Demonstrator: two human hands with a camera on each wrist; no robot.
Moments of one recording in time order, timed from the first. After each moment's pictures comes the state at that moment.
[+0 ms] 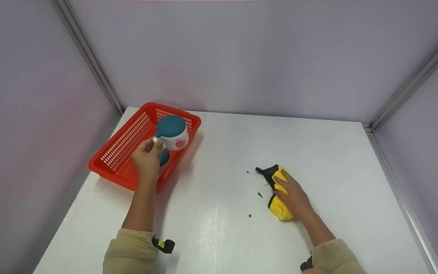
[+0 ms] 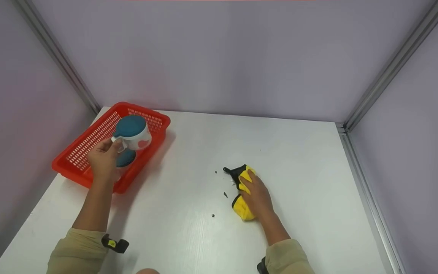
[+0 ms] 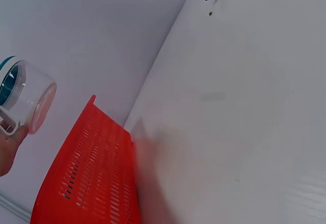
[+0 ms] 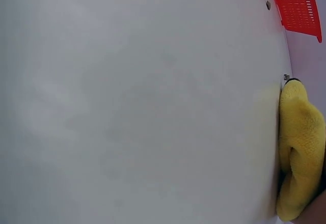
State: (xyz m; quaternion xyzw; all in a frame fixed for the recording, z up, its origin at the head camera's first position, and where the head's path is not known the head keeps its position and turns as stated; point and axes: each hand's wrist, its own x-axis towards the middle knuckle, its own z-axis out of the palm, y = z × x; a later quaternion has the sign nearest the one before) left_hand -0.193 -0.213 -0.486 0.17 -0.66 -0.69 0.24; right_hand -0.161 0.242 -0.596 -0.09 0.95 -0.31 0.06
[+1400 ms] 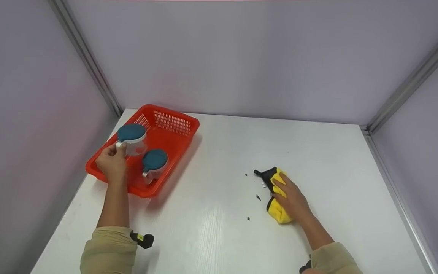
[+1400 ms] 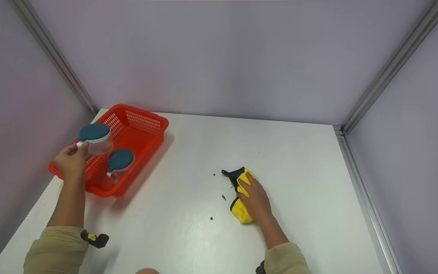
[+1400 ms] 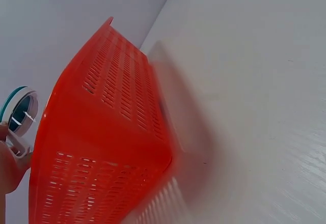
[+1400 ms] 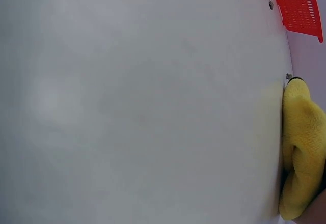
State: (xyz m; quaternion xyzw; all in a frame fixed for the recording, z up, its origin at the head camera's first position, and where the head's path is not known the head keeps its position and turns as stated) left_hand -0.200 -0.304 -0.498 0.34 -0.64 -0.65 0.22; right_hand -0.152 0.247 -0.599 -0.08 0.95 -0.31 0.04
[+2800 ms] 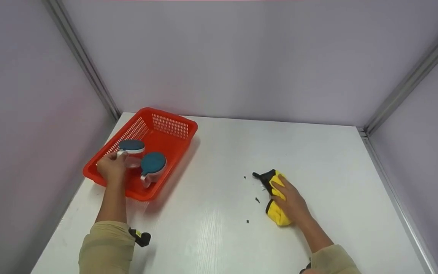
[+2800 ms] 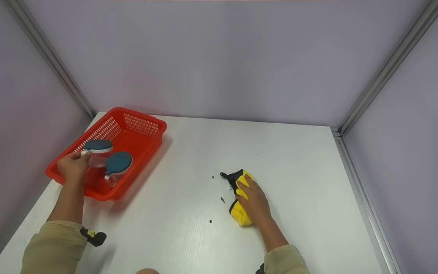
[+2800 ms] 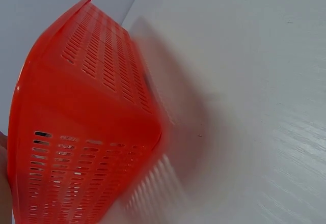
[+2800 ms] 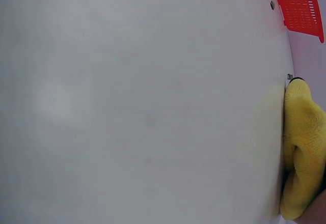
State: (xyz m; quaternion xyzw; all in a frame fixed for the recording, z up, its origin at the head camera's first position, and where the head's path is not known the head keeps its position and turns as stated) left_hand -0.217 -0.319 -0.520 0.39 -0.71 -0.58 0.11; right_hand -0.151 0.247 -0.598 -0.08 0.95 -0.31 0.04
